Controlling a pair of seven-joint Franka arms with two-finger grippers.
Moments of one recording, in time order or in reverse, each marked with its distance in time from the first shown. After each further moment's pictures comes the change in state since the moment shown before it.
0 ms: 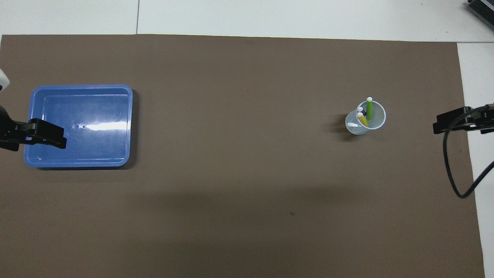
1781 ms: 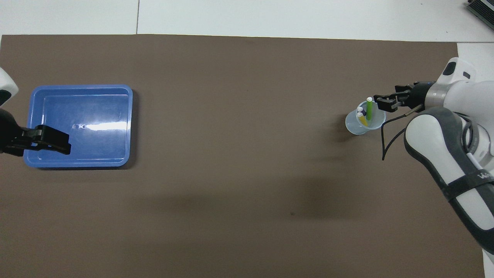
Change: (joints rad) left arm -0.004 -0.021 -0.005 -0.039 0.000 0.000 0.000; right arm -0.033 0.189 0.003 -0.486 0.381 1.054 -0.733
